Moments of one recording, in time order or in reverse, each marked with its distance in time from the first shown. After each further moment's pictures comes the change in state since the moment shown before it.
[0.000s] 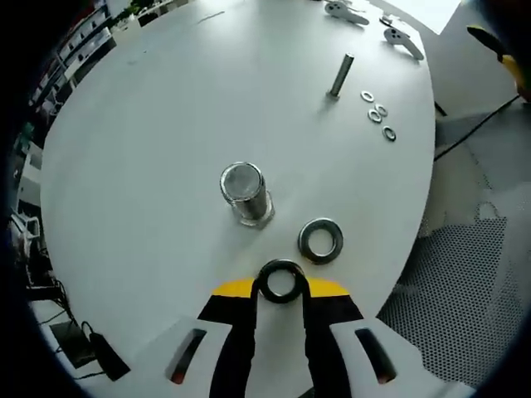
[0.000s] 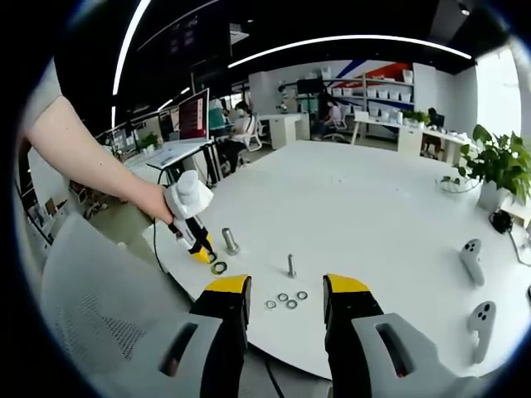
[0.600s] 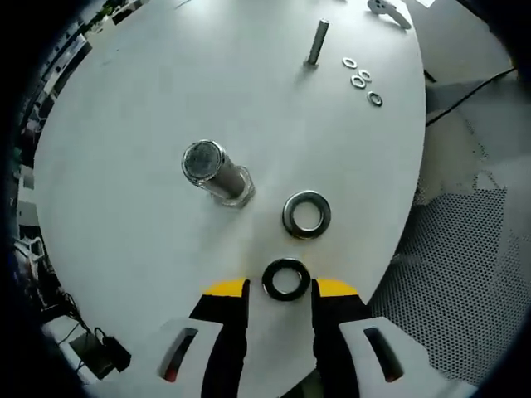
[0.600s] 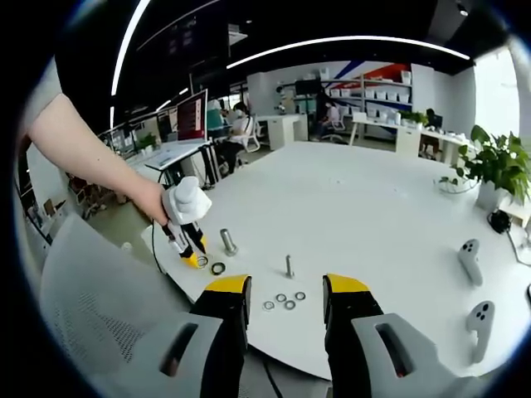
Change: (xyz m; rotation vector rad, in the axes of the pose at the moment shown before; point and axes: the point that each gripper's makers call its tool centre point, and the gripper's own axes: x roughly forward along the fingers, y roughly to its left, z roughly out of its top) left arm 0.000 -0.006 -0.018 0.128 0.130 0.014; right arm -0.001 -0.002 0.000 0.000 -0.004 -0.011
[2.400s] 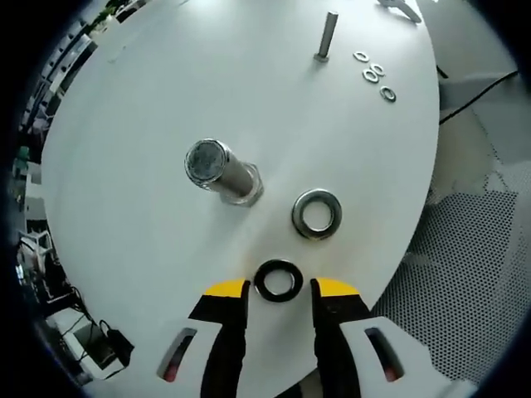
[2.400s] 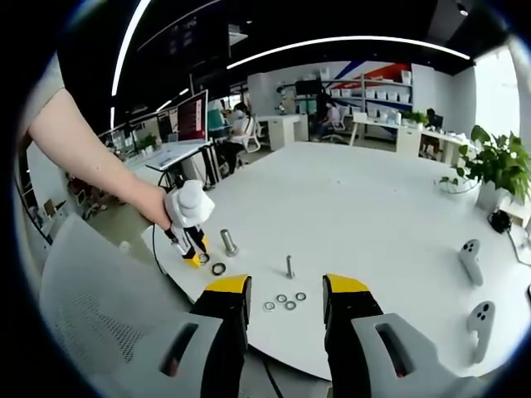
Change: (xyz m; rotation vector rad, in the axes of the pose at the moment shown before) left arm 0.000 0.005 0.001 -0.065 0.047 0.034; right arm 0.000 0.000 0.001 0.002 -0.003 0.003
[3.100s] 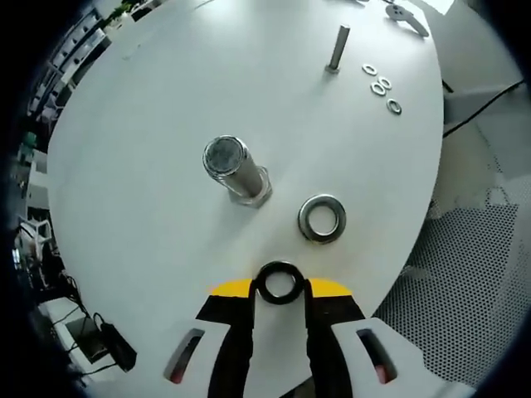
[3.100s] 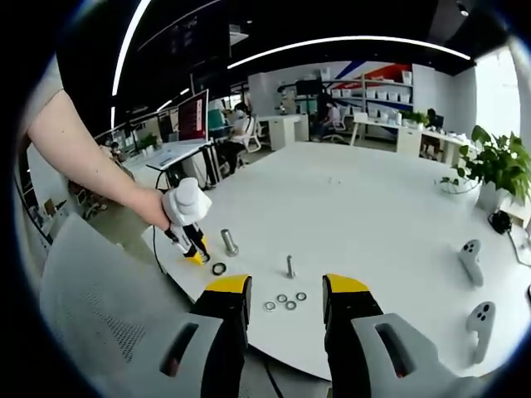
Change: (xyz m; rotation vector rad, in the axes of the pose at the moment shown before) left arm -0.001 0.003 0.001 -0.041 -0.073 0.017; right arm 0.000 0.001 0.000 -0.003 0.000 0.003
